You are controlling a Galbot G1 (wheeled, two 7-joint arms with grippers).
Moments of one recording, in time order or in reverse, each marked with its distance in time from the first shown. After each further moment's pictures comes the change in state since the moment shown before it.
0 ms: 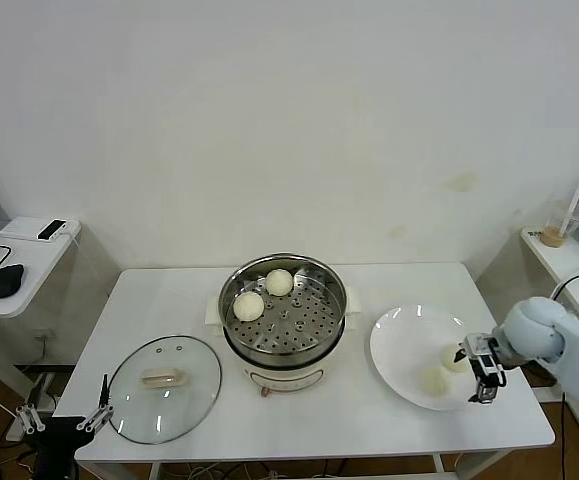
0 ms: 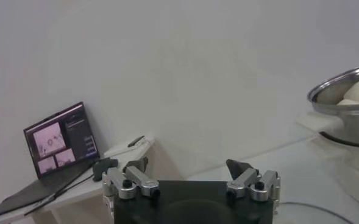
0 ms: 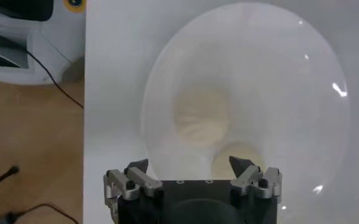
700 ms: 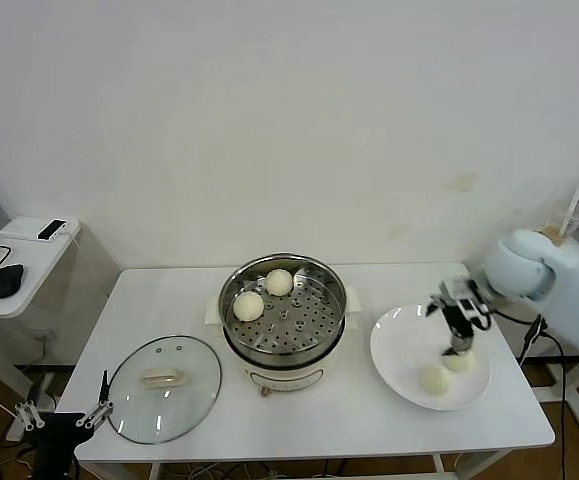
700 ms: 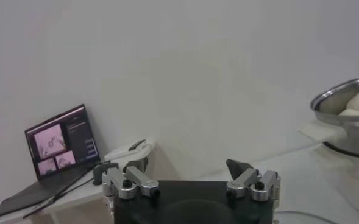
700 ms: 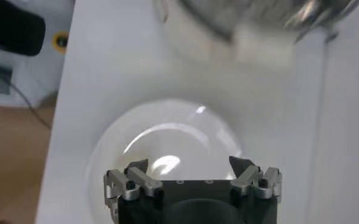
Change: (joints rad) left arm -0.005 0.009 0.004 -0.010 -0.018 0.001 -0.004; right arm 0.385 -0.076 -0.288 0.125 0.149 -0.043 -0.073
